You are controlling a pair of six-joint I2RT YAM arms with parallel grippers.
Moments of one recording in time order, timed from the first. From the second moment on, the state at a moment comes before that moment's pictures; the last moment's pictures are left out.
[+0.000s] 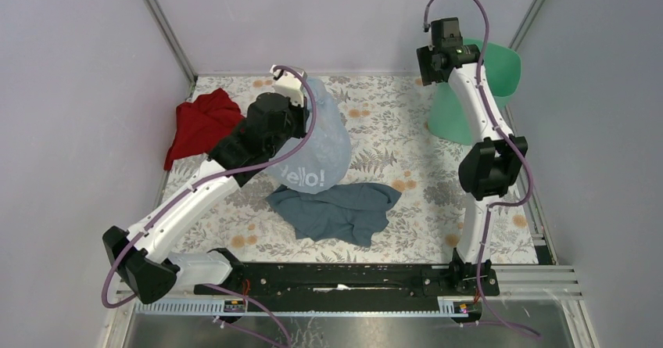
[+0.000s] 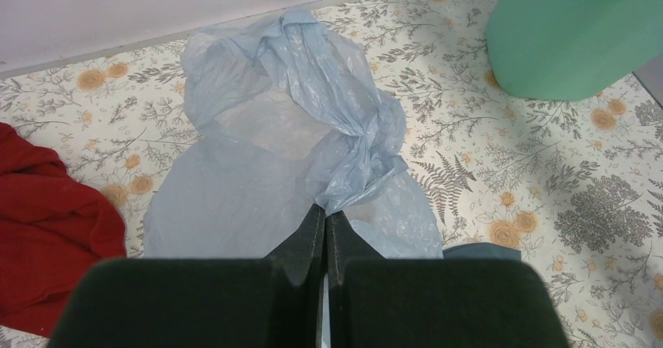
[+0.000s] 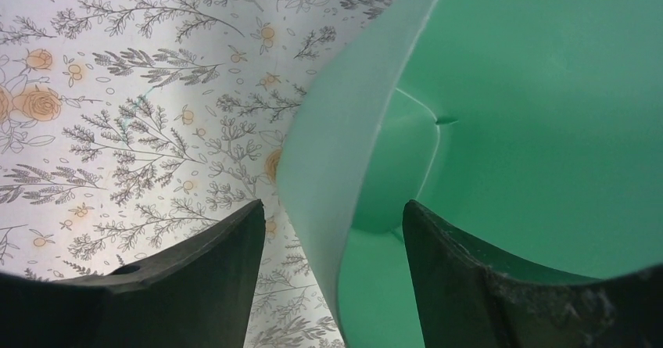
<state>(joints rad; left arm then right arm) -0.69 1.22 1.27 -0.36 -0.29 -0.18 0.16 2.05 2.17 -0.90 0.31 -0.14</state>
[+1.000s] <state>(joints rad) -0.67 1.28 1.27 -0.36 -0.19 -0.19 0.26 1.98 2.08 -1.07 0.08 0.03</state>
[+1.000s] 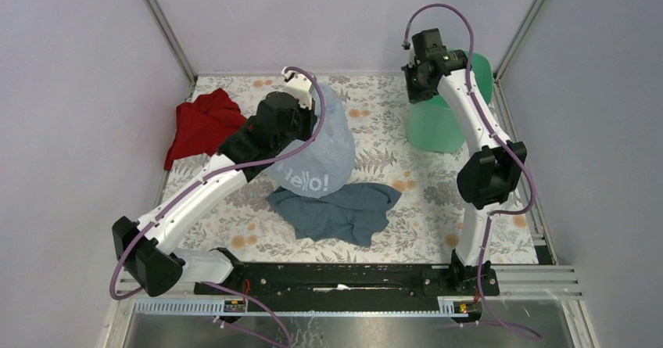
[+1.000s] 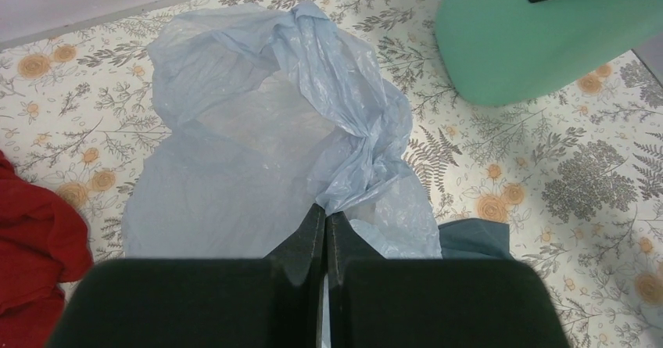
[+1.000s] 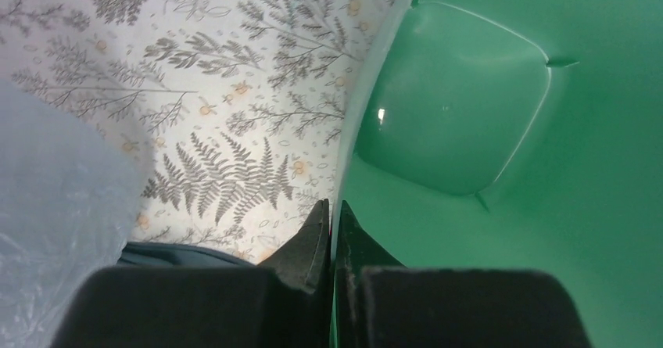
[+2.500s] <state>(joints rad) -0.67 1.16 1.28 -0.29 -0.29 -0.23 0.43 1.79 2.04 -1.08 -0.02 0.06</state>
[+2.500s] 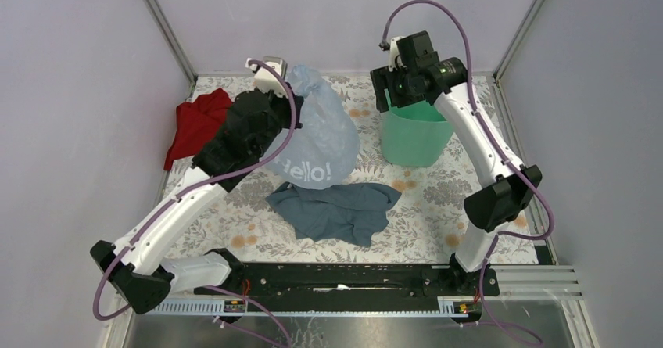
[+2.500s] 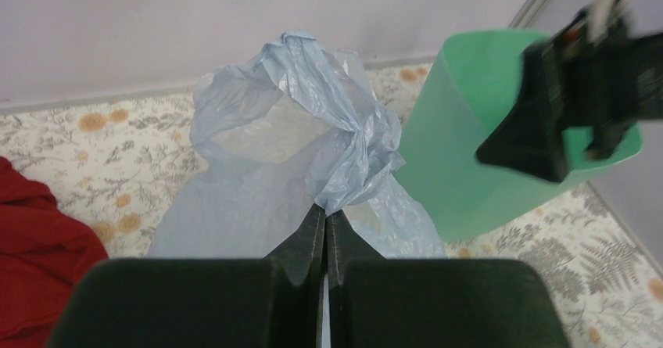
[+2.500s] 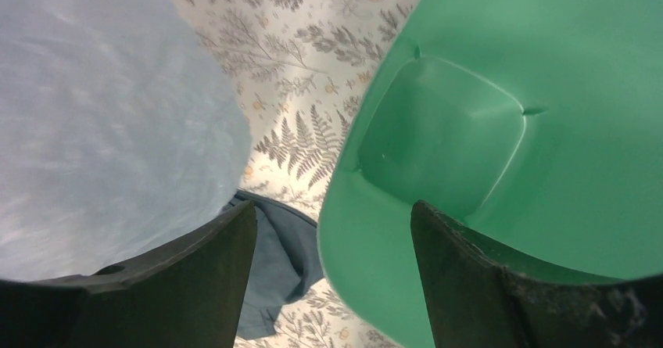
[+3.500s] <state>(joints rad) -0.67 1.14 1.46 0.05 -0.27 -0.30 0.57 1.82 2.06 -1.11 0.17 0.35</state>
